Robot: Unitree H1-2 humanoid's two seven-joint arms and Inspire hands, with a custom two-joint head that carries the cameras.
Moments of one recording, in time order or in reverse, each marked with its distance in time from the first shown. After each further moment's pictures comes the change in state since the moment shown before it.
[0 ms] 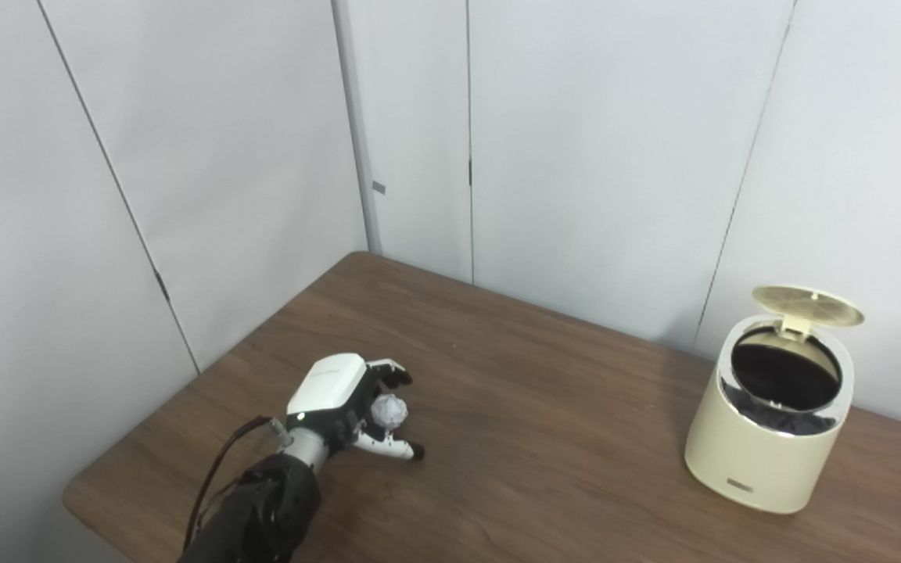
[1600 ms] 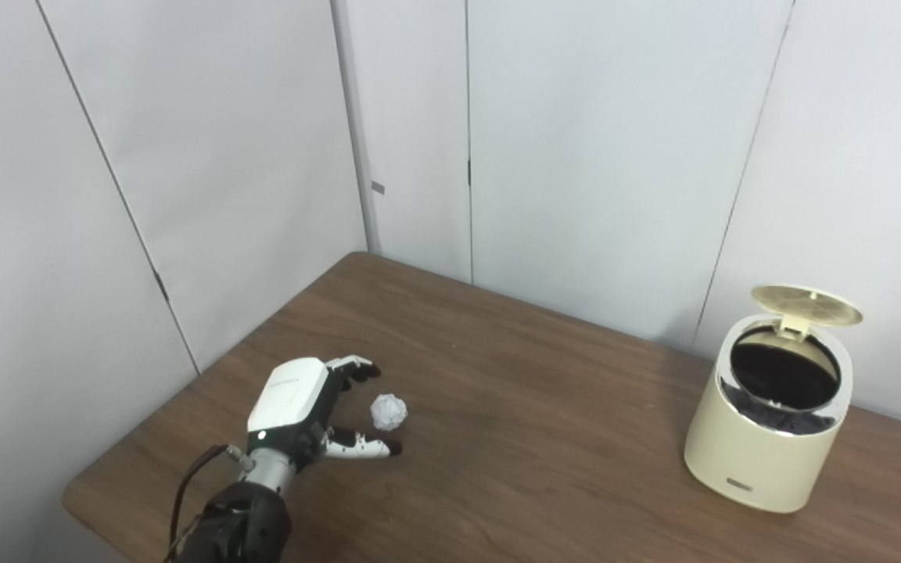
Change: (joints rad) left arm 0.101 -0.092 0.155 -0.131 0.046 -0.071 0.054; right arm -0.024 -0.011 -0.002 0.067 0.002 -0.002 0.000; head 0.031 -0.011
